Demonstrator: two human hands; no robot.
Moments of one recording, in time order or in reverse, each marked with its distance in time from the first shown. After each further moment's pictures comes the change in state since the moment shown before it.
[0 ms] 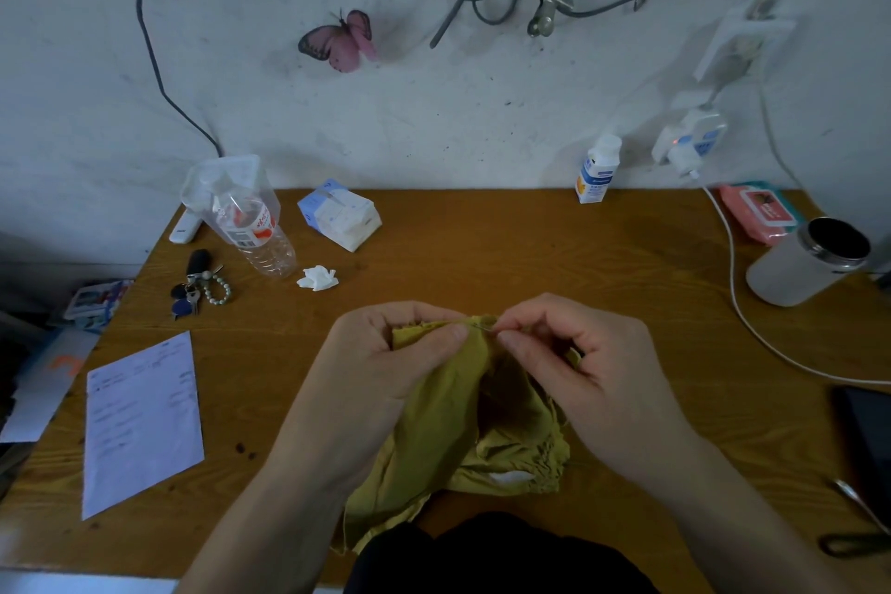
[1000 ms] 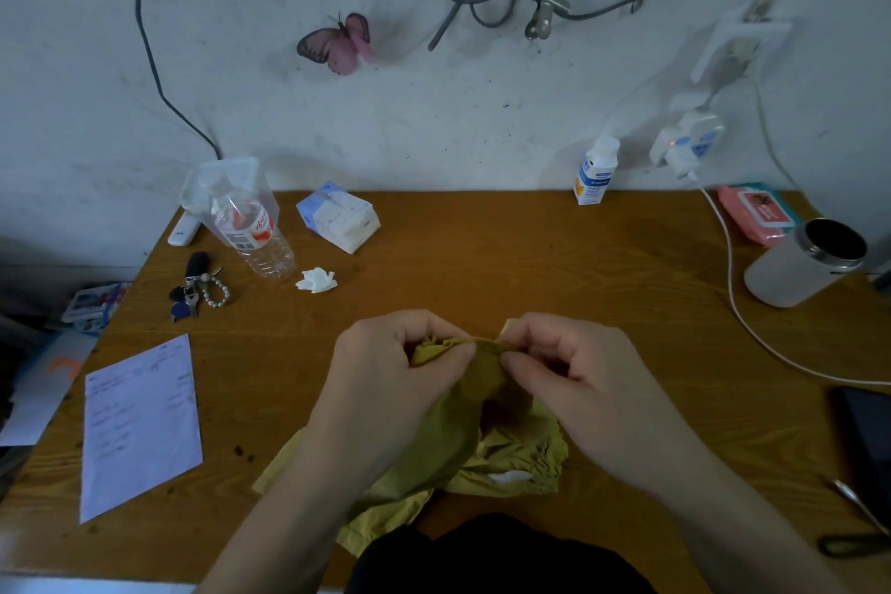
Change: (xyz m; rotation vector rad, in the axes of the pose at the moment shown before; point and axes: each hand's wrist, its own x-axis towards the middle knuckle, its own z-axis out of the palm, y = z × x) left_hand 0.005 -0.012 0.005 0.466 0.143 0.155; right_hand -0.001 -0.006 -0.004 -0.027 -0.197 0.274
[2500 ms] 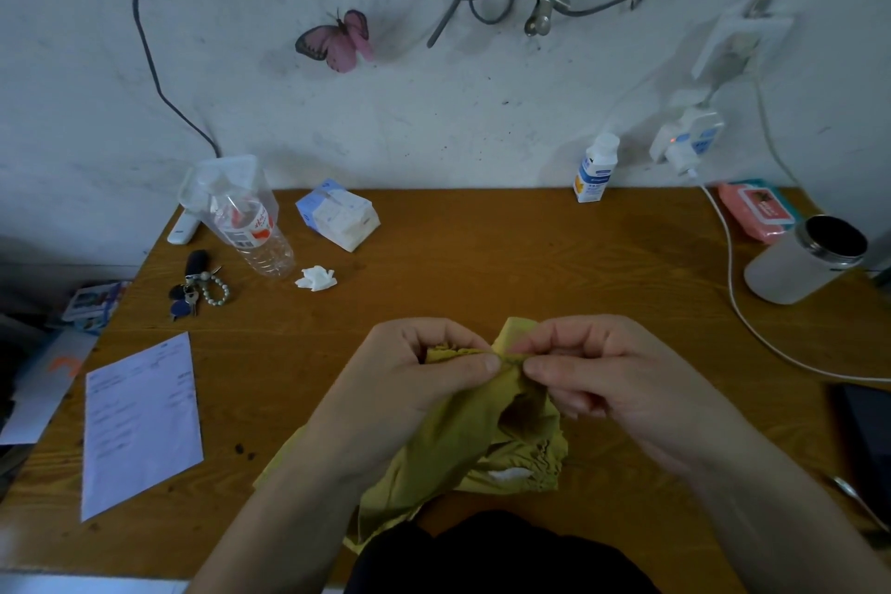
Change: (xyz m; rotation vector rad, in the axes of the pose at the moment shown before) left_hand 0.002 0.004 0.001 -0.449 -0.305 -0.214; right_hand 0.000 0.014 -0.019 0.590 -0.247 0.219
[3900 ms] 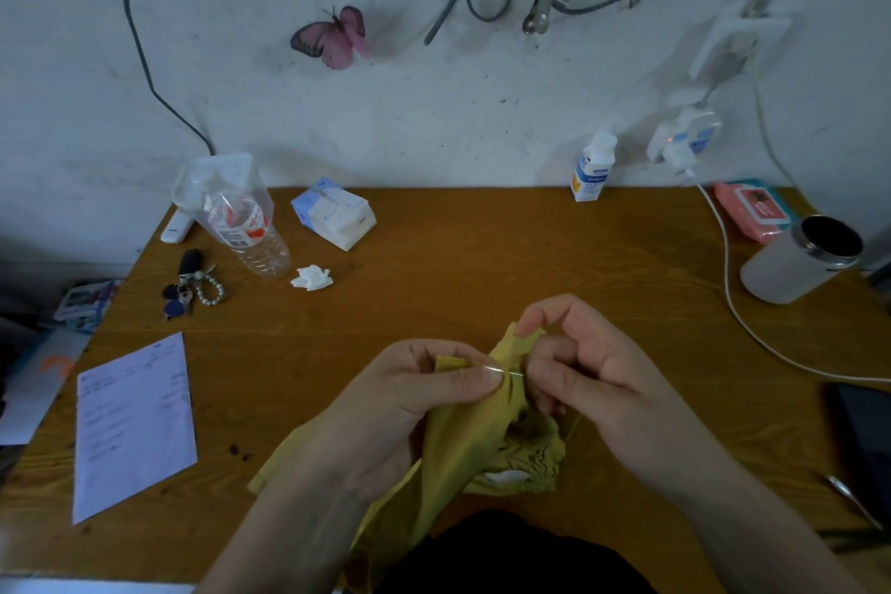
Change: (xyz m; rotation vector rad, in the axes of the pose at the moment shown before) left_hand 0.008 -0.015 -0.002 -0.362 -0.179 -0.175; right_hand -0.001 0.017 0.007 -0.145 0.066 -0.262
